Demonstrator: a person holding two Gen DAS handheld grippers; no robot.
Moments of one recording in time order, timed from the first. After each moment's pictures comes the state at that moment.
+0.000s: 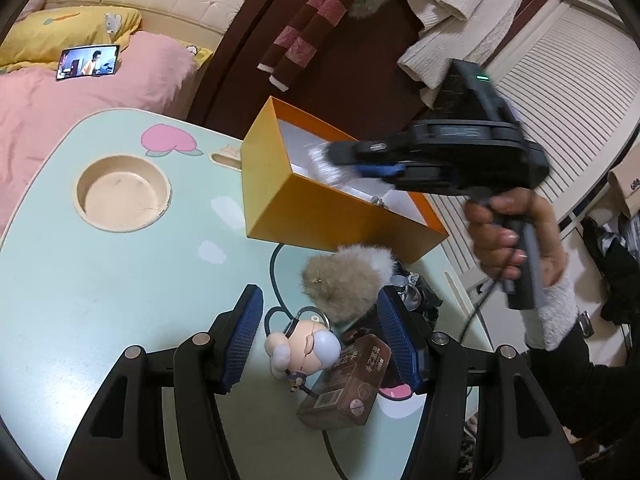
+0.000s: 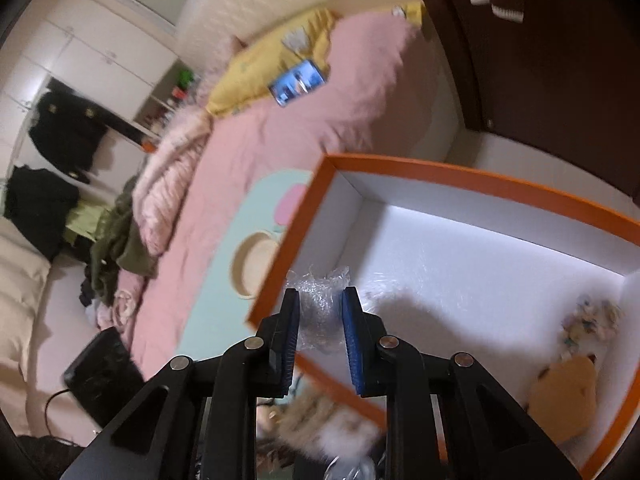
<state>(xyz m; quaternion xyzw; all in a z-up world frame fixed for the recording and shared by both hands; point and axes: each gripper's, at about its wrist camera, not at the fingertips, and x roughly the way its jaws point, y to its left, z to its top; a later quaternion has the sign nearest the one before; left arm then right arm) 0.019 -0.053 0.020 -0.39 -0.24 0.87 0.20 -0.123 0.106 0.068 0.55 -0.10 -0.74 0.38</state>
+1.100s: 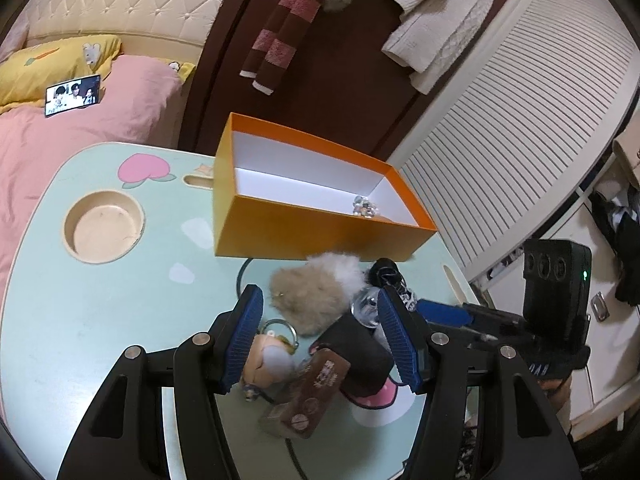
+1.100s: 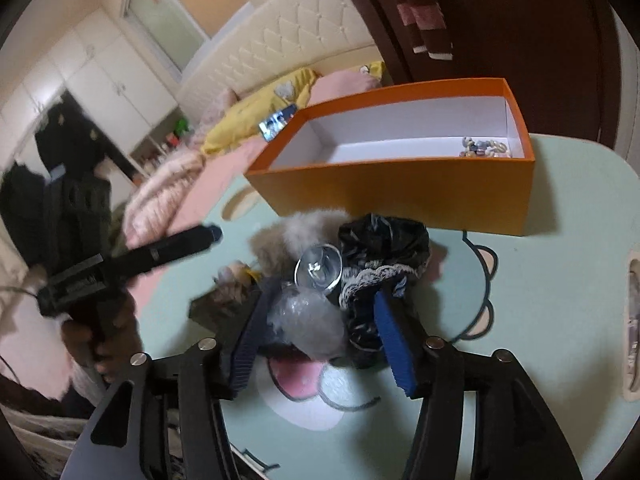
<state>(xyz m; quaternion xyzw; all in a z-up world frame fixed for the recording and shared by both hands) 0.014 -0.019 0.049 -0.40 -0.18 0.88 0.20 0.041 0.184 0.034 0.44 -0.08 -0.84 0.31</state>
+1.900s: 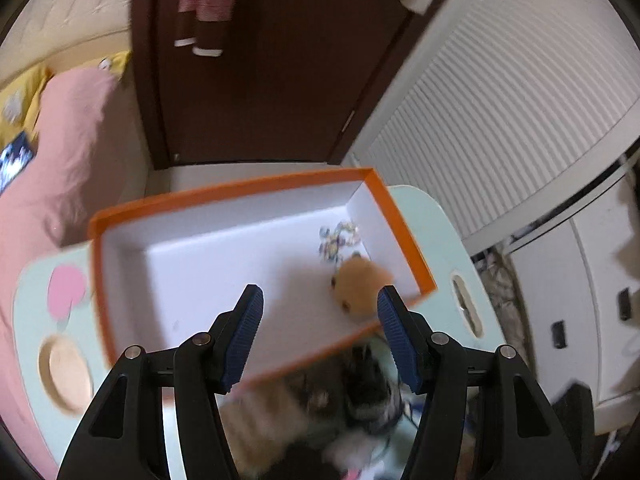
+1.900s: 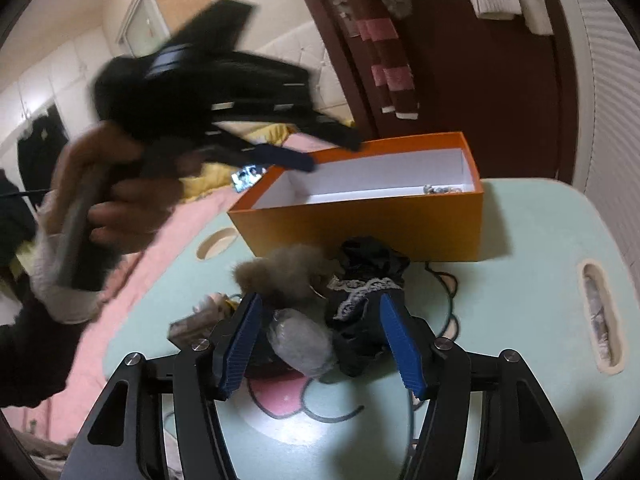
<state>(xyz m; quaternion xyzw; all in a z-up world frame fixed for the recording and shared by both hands) -0.145 0.096 0.080 -0.54 -0.05 0.82 0.21 0.064 0.194 0.038 0.34 -0.11 -0.90 0.26</state>
